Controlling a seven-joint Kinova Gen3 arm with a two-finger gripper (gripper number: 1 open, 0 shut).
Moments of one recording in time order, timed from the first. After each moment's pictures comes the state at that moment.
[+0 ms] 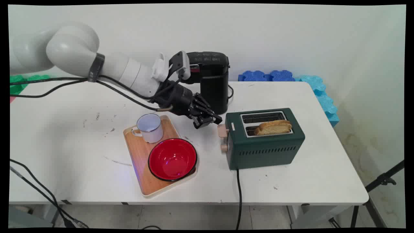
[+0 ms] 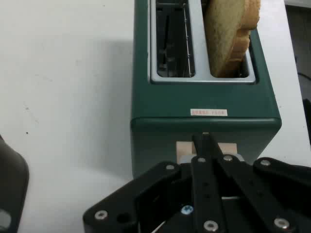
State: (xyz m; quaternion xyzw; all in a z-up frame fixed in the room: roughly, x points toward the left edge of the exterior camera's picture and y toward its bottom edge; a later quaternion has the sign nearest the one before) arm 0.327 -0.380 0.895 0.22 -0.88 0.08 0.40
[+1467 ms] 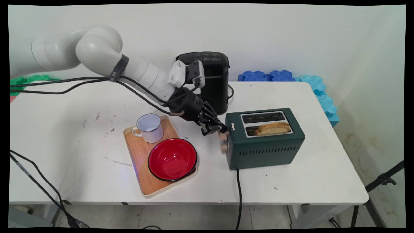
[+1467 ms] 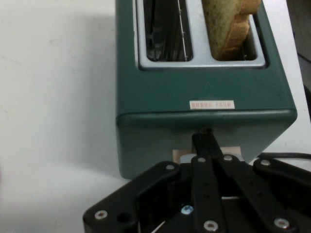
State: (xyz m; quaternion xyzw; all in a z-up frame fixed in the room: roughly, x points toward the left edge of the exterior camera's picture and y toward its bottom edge) arm 0.303 -0.405 0.873 0.21 -0.90 0.05 0.37
